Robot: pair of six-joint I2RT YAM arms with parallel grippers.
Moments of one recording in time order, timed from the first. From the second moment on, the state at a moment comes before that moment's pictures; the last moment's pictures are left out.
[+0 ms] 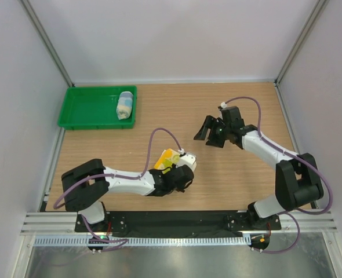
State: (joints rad) left arm -1.23 1.65 0.83 -0.08 -0.41 -0.53; right arm 0.33 1.52 0.93 -0.26 -0.33 0.67
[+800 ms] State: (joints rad) left arm -1.07 1.46 0.45 0.43 0.02 -0.91; right arm 0.33 1.24 0.64 -0.17 -0.40 0.69
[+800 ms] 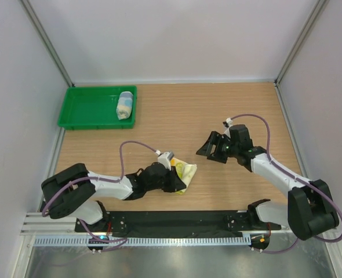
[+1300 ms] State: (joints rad) left arm -0.94 1.67 0.30 0.92 0.17 -1.35; right arm 0.34 1.12 0.39 0.15 -0.57 0.83
